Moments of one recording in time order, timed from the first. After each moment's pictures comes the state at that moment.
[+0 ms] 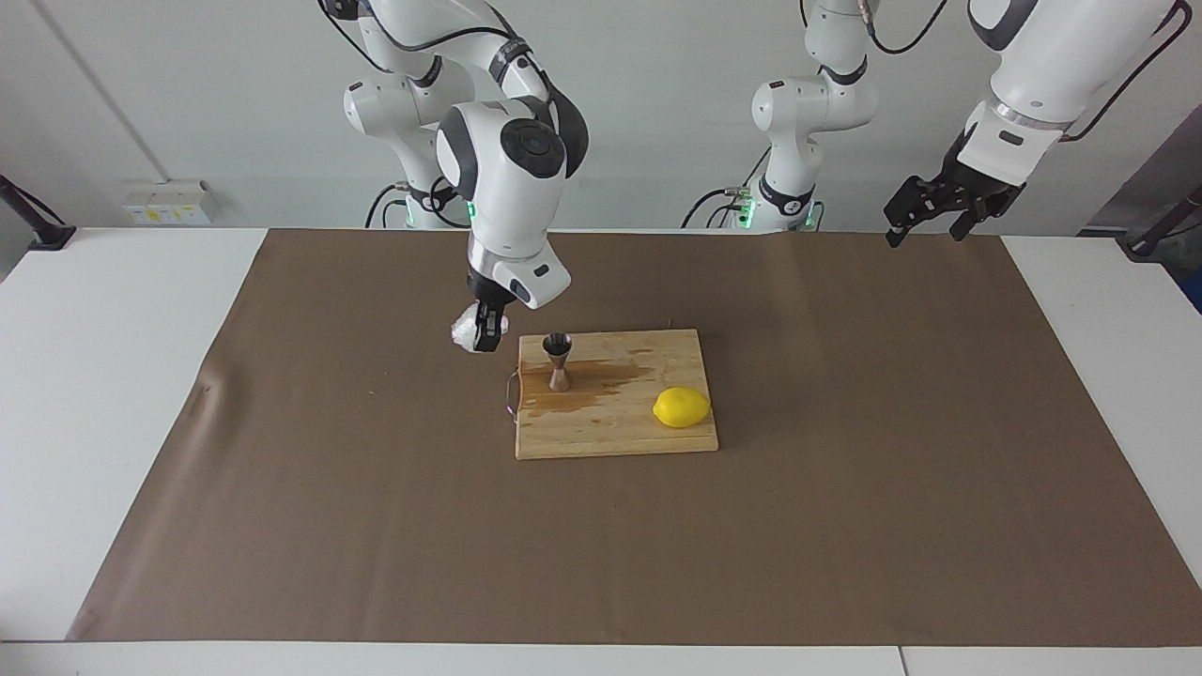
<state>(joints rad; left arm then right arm) 0.05 -0.07 -0.14 -1.61 -0.05 1.49 -0.18 0.36 0.20 0.03 -1.71 -0.24 1.75 -1.15</state>
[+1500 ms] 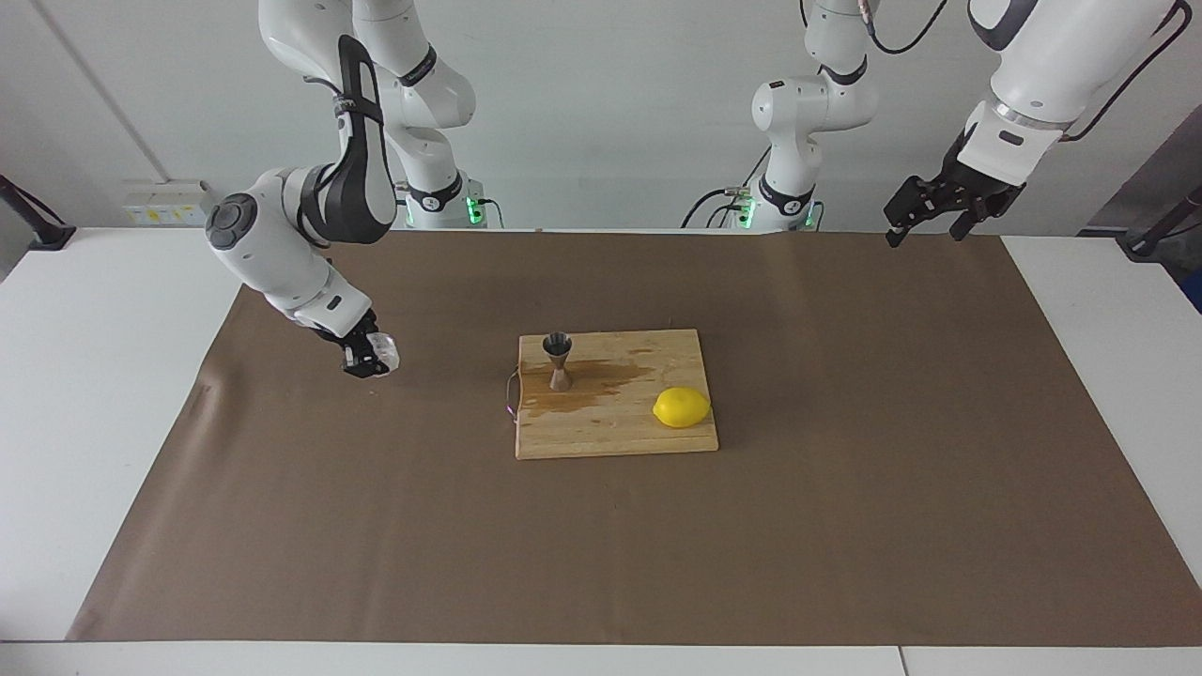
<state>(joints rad) 0.05 -0.07 -0.14 -1.61 -0.05 1.49 -0.18 -0.12 0.08 0.03 -2.25 0.36 2.24 -2.22</state>
